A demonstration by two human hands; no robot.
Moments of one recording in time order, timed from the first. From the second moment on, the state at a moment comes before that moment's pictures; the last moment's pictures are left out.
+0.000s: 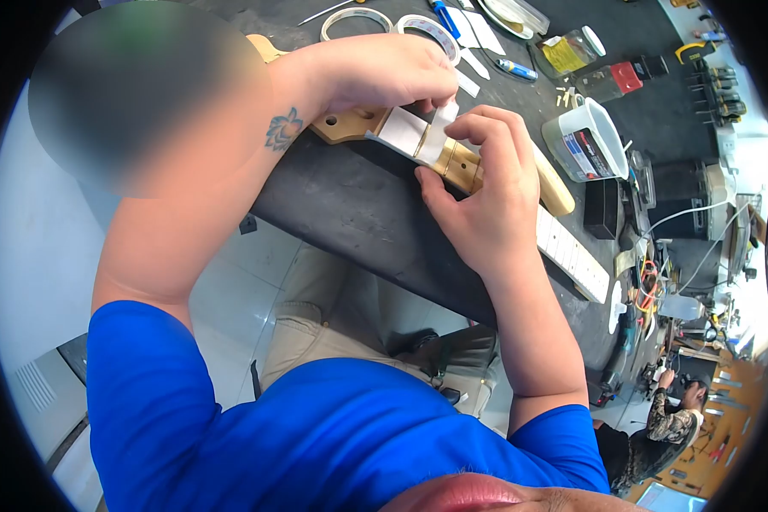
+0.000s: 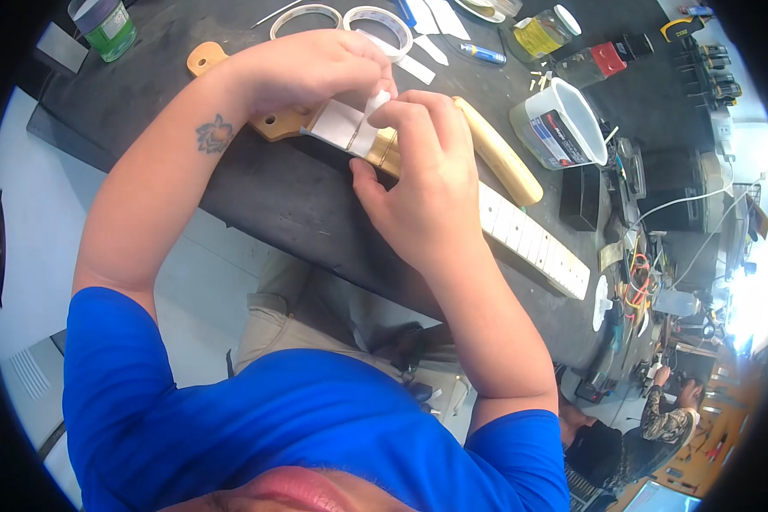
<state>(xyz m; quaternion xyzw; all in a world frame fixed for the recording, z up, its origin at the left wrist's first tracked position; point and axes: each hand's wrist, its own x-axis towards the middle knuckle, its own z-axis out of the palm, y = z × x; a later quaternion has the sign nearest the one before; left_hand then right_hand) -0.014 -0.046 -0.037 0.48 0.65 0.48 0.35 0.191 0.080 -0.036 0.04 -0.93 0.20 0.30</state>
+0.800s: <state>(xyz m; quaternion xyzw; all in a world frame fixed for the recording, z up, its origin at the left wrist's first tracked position) -0.004 -0.041 -0.022 0.52 0.76 0.30 0.25 0.187 0.081 -0.045 0.12 -0.93 0.18 0.31</state>
